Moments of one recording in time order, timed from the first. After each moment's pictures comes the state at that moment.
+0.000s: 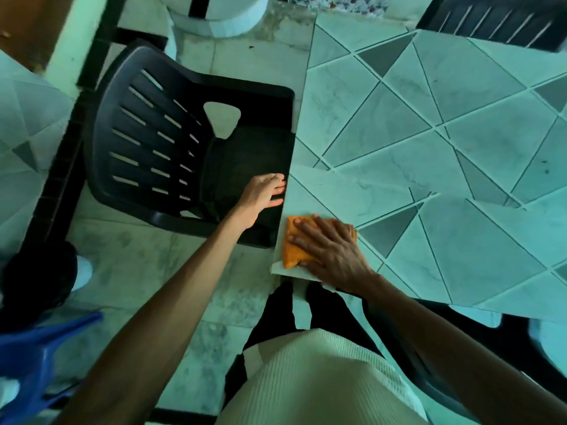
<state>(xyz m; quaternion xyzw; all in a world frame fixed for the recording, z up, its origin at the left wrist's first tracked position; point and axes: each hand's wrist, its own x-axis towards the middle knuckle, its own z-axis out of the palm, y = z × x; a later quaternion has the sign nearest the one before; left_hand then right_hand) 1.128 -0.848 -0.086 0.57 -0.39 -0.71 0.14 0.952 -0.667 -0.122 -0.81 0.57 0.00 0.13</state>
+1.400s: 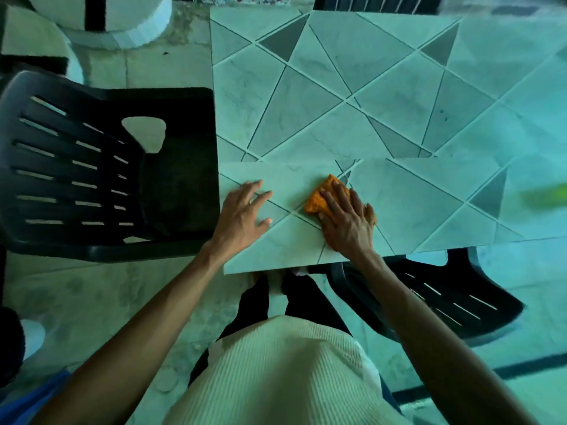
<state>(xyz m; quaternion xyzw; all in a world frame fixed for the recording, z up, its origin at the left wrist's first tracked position) 1.085 -0.779 -0.119 0.32 -0.92 -0.24 0.02 0.862 -0.613 -0.112 -0.49 0.86 0.00 0.14</state>
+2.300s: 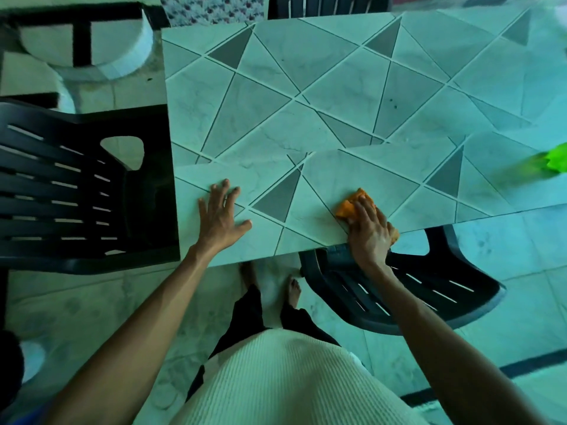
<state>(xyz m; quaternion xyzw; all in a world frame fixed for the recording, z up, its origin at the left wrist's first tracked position) 1.037 -0.729 -0.121 0.42 -0.88 -0.23 -0.06 0.785 -0.491 -0.113 -0.35 0.92 -0.14 0.12</state>
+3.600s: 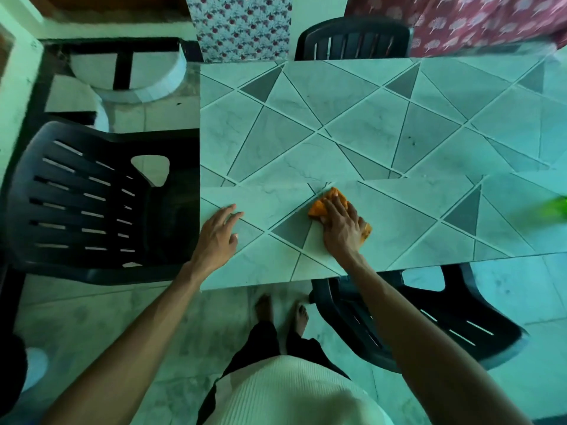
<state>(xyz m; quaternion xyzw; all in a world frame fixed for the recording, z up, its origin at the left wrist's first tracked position) 1.079 -0.760 -0.115 0.38 -0.90 -0.22 0.04 0.804 -0.607 -0.116 -0.42 0.89 -0.14 0.14</state>
